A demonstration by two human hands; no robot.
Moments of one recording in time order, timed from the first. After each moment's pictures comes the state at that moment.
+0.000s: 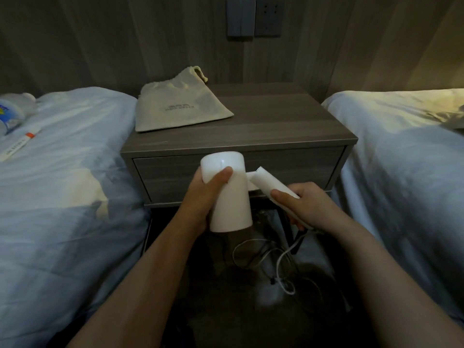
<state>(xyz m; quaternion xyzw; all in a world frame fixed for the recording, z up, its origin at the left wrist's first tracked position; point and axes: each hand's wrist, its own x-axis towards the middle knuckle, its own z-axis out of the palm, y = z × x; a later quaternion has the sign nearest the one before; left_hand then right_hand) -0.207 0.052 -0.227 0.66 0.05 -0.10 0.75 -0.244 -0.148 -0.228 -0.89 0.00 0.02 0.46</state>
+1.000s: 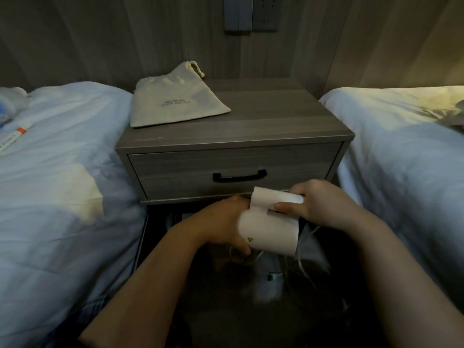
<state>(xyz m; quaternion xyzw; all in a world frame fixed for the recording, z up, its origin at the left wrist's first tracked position) -0.208 0.046 -0.255 0.89 -0.33 -0.19 0.24 -0.247 -0.173 -0.222 -0.98 -0.05 0.03 0.20</state>
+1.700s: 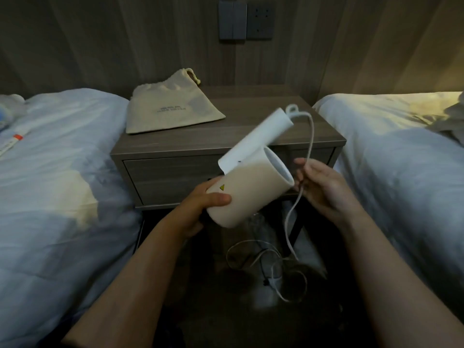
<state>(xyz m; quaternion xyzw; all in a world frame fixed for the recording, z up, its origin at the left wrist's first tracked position) -0.205 0.060 -0.236 0.61 -0.17 -0.25 0.73 -0.215 -0.202 -0.248 -0.56 0.00 -0.04 0.83</state>
